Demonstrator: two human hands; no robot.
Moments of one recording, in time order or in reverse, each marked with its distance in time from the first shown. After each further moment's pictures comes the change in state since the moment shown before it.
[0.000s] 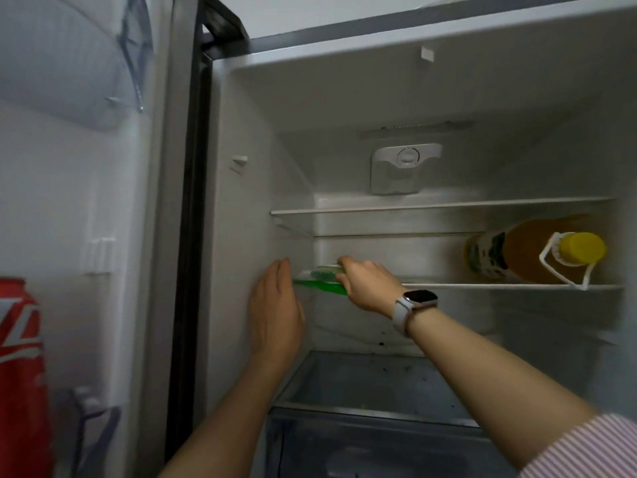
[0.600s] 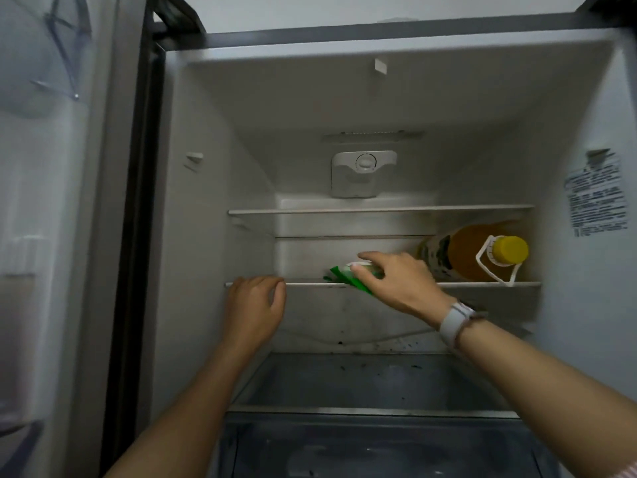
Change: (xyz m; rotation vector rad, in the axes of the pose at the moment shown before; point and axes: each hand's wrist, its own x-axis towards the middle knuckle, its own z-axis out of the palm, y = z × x) left_hand 0.011 0.017 0.010 -0.230 -0.045 0.107; right_hand -0.060 0.068 -0.042 0.015 0.171 0.170
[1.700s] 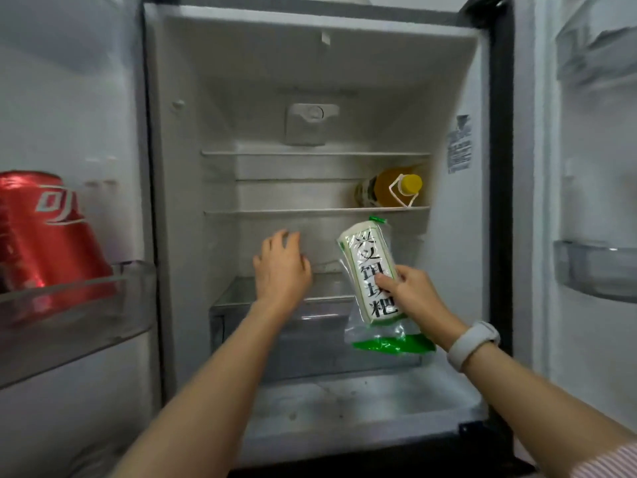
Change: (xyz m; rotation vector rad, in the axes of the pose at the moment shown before) left_hand -0.097 0.133 -0.077 0.001 -0.357 -0.118; right_hand -0.218 -0.035 -0.056 0.815 0.018 0.598
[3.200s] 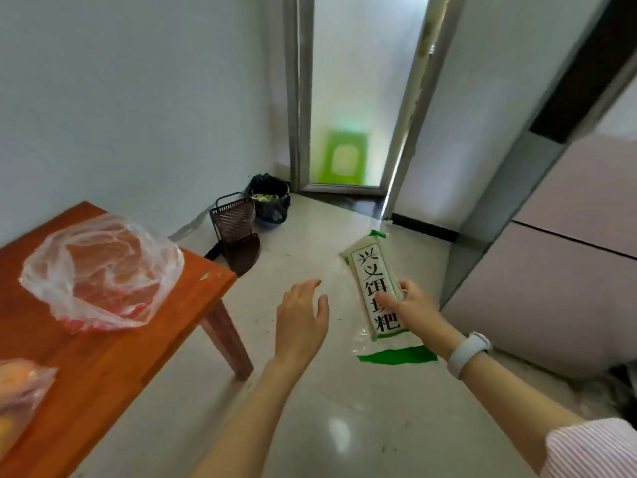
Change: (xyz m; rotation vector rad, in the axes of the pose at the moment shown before) left_hand -0.789 -0.347 -0.548 -0.047 -0.305 -0.842; right_hand -0.787 -0.133 0.450 -0.052 -0.876 0.594
